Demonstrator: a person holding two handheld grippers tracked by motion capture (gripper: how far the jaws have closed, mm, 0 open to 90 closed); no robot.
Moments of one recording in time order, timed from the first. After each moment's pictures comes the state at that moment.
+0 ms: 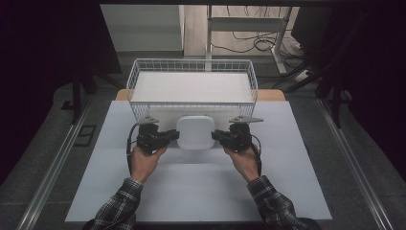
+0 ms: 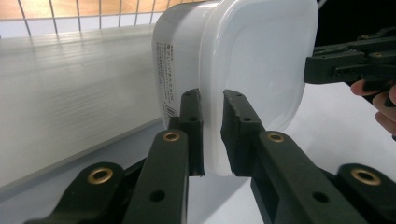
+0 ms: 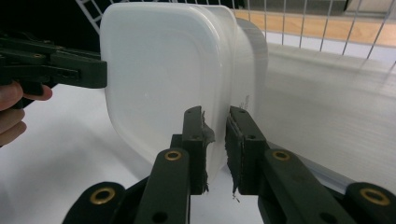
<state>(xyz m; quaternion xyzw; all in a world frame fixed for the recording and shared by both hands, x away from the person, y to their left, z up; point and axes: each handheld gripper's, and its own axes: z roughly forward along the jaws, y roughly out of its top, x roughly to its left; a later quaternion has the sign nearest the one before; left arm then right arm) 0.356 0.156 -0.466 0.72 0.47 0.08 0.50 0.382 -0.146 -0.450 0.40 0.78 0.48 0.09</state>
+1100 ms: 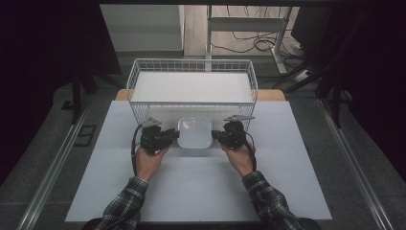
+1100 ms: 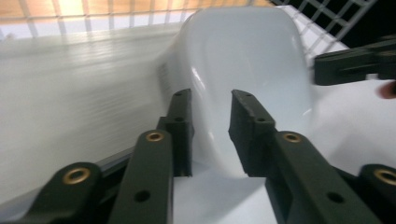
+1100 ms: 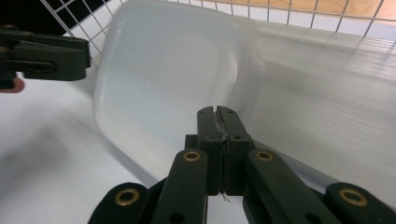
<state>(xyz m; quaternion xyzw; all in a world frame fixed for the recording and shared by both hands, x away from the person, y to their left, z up) 0.370 0.154 -0.497 0.71 0.49 0.13 0.49 0.407 -0.136 -0.475 0.41 0.79 0.44 0.10</state>
